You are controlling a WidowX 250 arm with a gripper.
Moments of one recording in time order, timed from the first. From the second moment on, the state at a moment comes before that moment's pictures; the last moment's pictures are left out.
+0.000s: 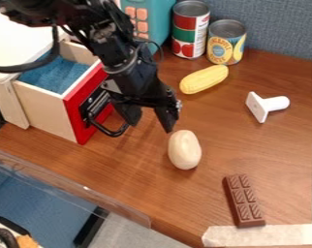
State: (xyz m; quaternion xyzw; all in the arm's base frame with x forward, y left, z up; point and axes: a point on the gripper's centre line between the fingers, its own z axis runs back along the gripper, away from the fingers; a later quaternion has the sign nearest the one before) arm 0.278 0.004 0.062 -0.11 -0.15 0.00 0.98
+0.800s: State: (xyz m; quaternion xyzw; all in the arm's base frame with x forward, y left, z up) arm 0.310 -0.002 0.035 -0.09 -0.17 0.03 0.98
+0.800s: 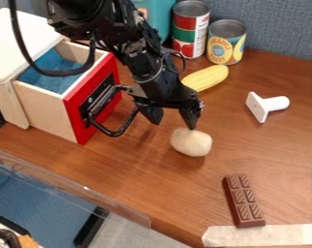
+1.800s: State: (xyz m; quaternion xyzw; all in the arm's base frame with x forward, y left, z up) arm 0.305 0.052 0.030 -0.03 -0.15 0.06 0.99
